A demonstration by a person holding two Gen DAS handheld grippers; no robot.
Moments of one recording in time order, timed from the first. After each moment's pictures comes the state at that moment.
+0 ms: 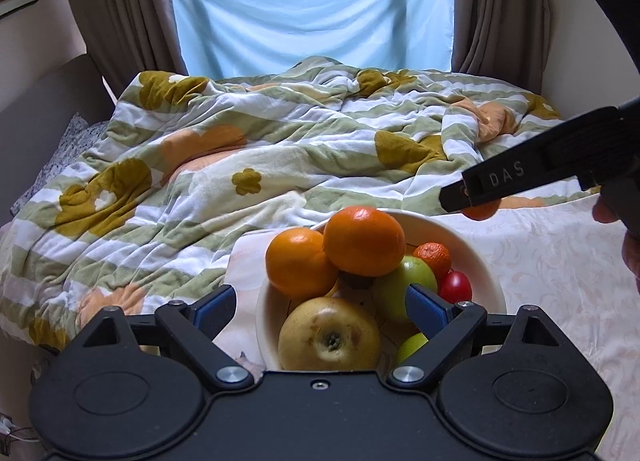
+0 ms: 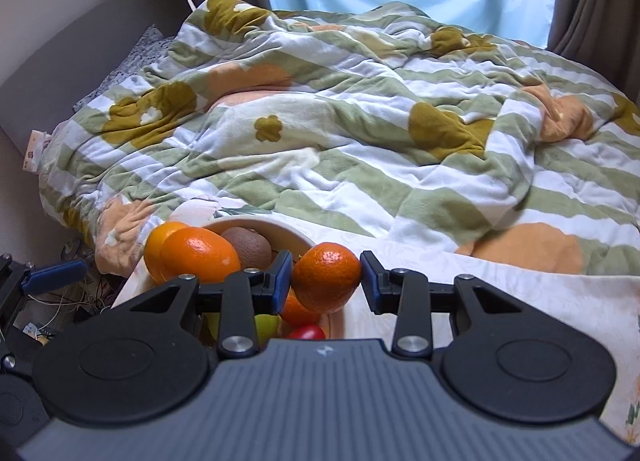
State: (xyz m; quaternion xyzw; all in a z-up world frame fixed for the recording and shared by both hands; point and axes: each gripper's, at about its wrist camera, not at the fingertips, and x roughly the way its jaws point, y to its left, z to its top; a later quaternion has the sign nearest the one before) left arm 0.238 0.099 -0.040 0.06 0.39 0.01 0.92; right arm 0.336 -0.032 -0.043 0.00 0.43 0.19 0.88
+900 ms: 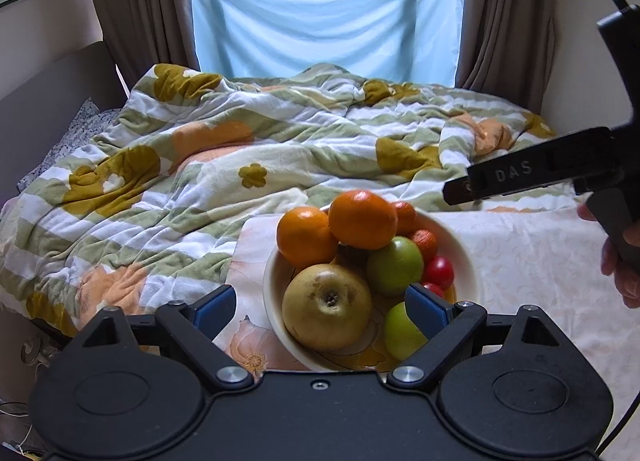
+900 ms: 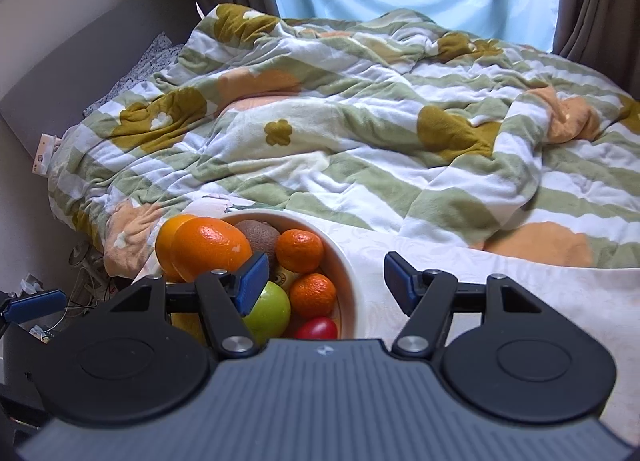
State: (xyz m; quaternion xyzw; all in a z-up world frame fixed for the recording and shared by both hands) left arm 0.193 0.102 -0.021 0.02 0.38 0.01 0.93; right arm 0.320 -0.043 -0.039 0.01 0.41 0.19 0.89
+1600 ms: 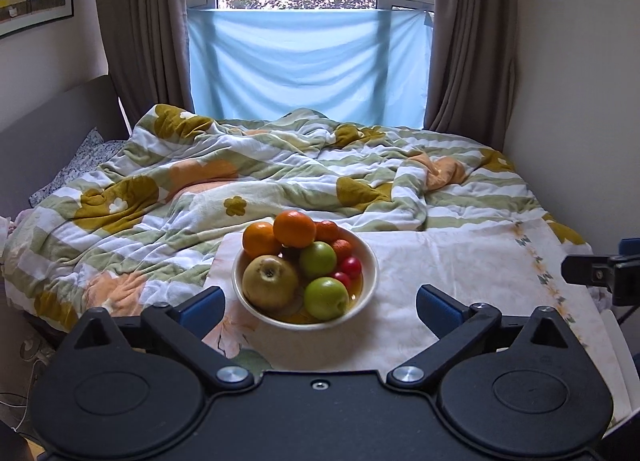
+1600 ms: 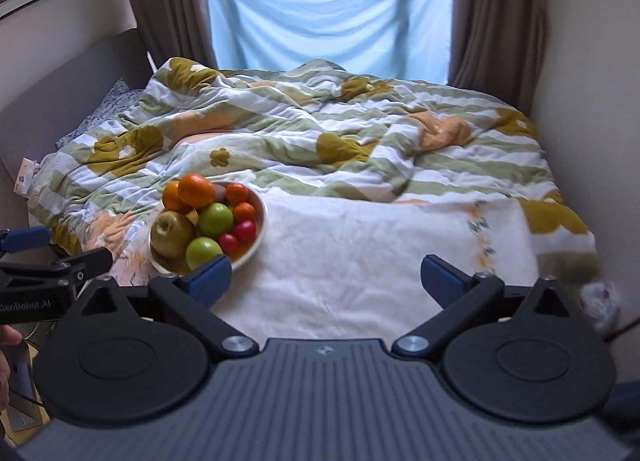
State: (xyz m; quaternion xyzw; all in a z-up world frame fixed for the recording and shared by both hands) left arm 0.065 0.042 0.050 0.02 0.33 -0.01 0.95; right arm 0.092 -0.167 0.061 0.01 0.36 0.08 0.93
